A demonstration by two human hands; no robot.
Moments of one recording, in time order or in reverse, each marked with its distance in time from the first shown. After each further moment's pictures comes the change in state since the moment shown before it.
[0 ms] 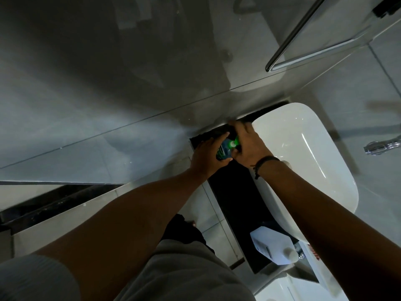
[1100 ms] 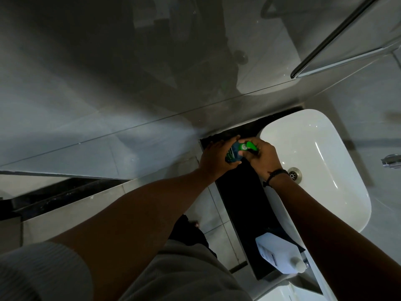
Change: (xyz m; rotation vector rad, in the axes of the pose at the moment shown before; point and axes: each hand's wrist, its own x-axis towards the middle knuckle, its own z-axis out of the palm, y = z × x) left_hand 0.000 -0.006 0.001 -0.002 0.014 0.037; right_hand -0.014 0.010 0.018 0.403 0.138 0.124
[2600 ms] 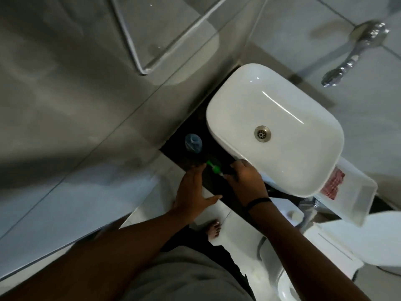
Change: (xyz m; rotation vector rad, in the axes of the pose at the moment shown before) left_hand -0.092 -0.004 0.030 0.143 -0.363 0.074; right_hand -0.133 0.058 0.033 -0.175 0.204 0.389
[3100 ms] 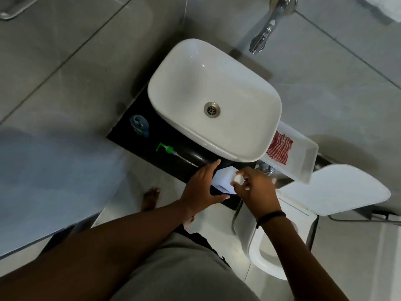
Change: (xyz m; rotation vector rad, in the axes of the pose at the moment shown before) left_hand -0.033 0.094 0.100 -0.187 -0.287 0.291; right_hand -0.136 0.081 -0.077 0.032 0.070 0.229
